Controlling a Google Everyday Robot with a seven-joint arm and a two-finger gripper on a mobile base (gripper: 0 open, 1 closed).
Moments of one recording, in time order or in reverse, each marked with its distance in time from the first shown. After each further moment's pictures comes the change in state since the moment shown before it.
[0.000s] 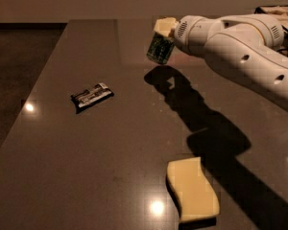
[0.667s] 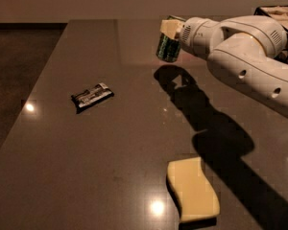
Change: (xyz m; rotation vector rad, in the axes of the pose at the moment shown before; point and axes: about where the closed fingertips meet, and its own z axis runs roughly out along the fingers) arm 0.013 0.015 -0.004 -0.024 0.076 -0.173
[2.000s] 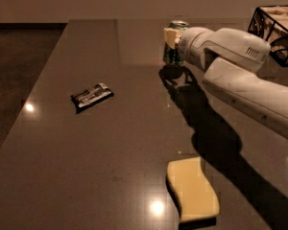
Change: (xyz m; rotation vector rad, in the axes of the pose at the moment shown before) arm -0.012 0.016 0.007 -0.076 0.056 -0.180
